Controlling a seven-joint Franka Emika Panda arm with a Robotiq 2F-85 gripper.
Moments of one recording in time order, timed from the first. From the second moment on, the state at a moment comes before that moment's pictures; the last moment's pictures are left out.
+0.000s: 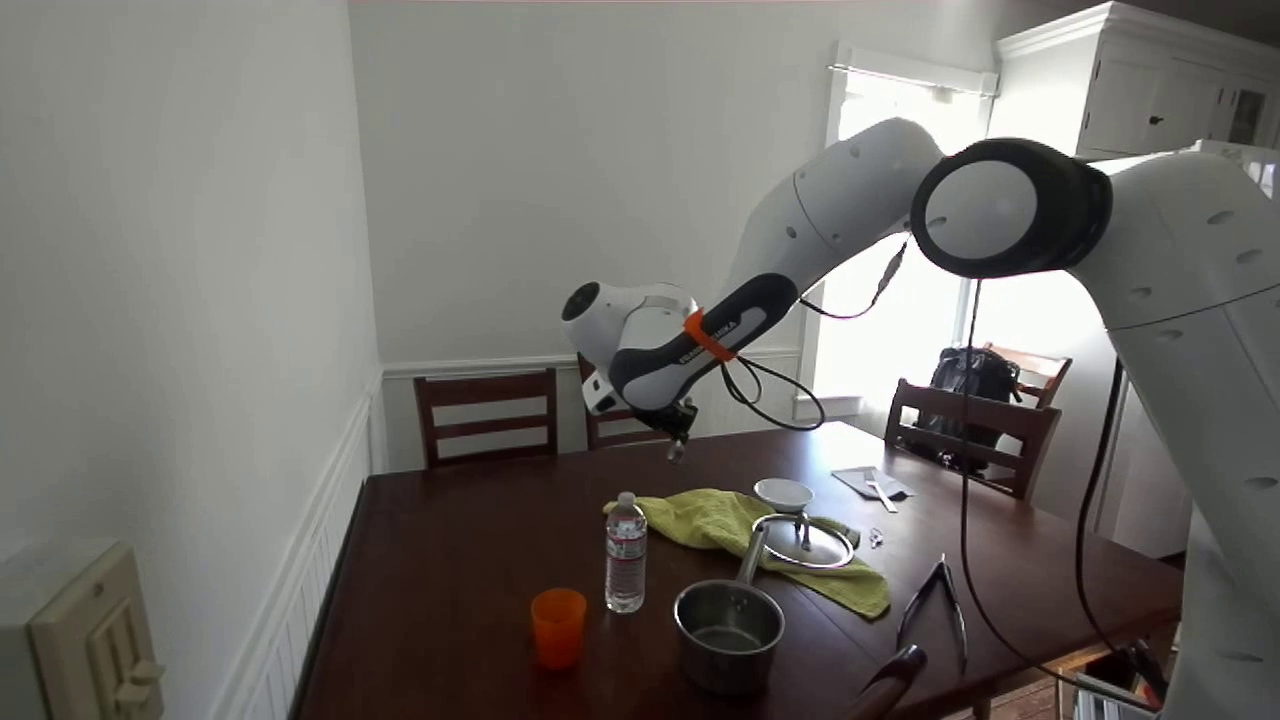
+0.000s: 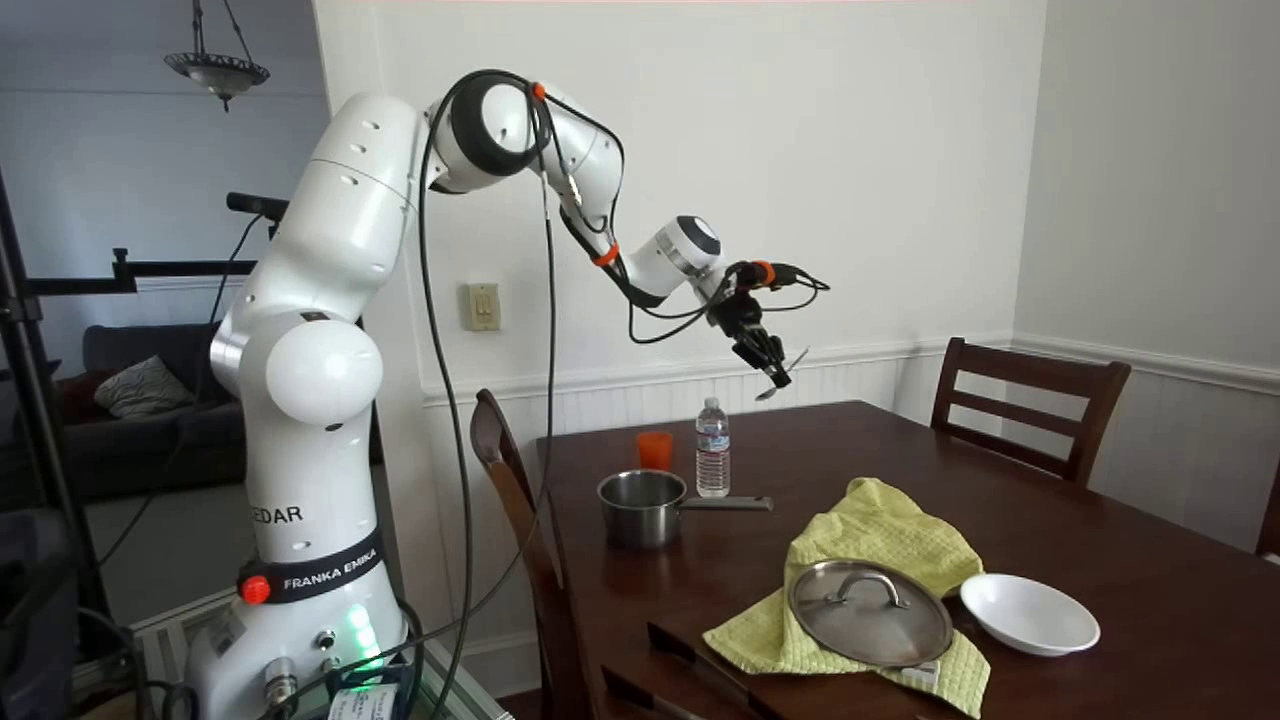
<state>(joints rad) 0.05 0.50 -0.10 -1.62 -0.78 1.95 -1.30</state>
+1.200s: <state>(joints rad) 0.20 0.80 0.06 -1.29 -1.00 1.91 -1.71</state>
